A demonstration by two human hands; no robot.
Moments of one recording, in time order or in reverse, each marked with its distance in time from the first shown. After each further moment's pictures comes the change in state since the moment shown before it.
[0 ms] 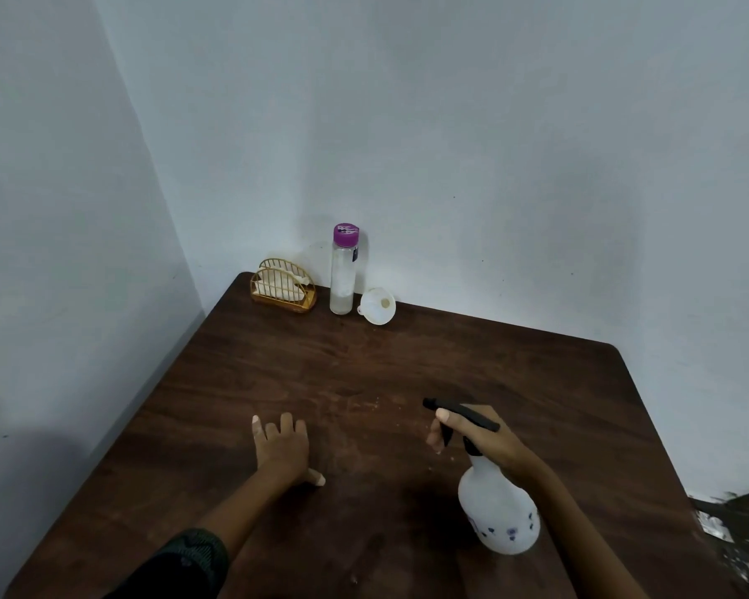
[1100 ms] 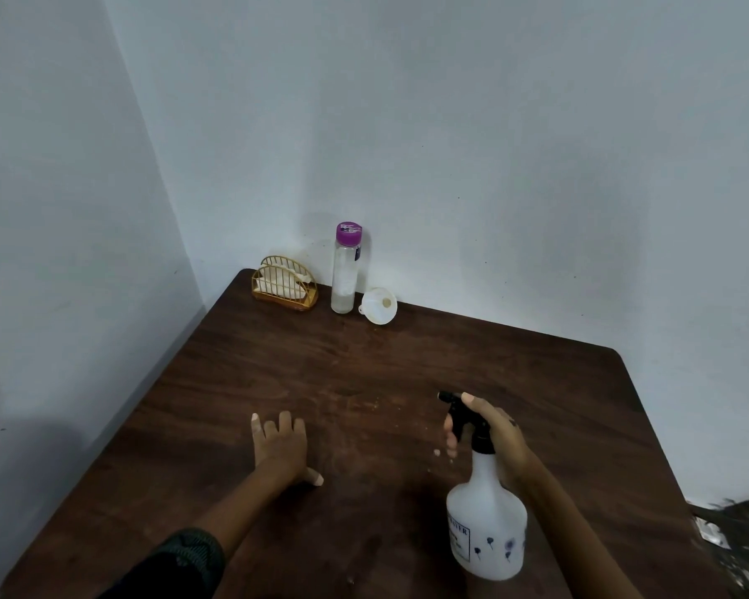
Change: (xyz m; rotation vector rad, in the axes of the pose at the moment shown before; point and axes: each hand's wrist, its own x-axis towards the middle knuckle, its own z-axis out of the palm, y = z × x) left_hand 0.001 0.000 0.002 0.004 0.021 0.001; right_hand 0.000 0.010 -0.007 0.371 0.053 0.082
